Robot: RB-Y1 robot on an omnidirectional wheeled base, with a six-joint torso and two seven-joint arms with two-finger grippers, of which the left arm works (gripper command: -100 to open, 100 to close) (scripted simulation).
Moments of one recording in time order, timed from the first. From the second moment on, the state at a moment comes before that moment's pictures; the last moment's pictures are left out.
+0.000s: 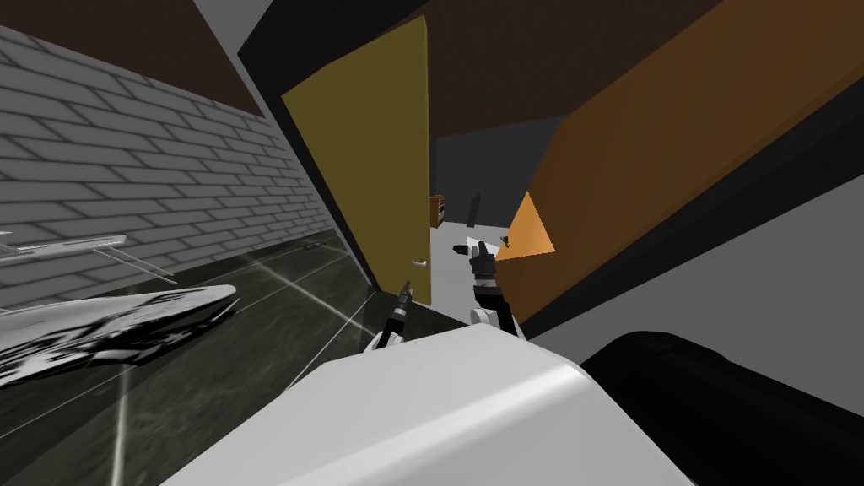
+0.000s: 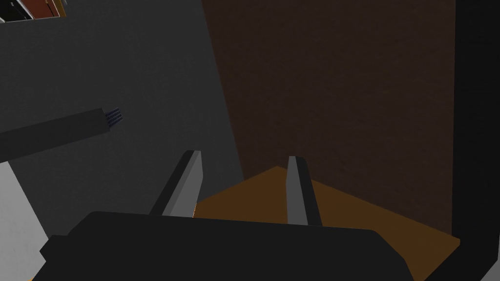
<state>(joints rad) -0.04 0.10 -0.46 -0.95 0.18 -0.72 -0.02</state>
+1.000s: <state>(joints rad) -0.12 0.08 -0.53 -0.75 0.22 -0.77 -0.02</state>
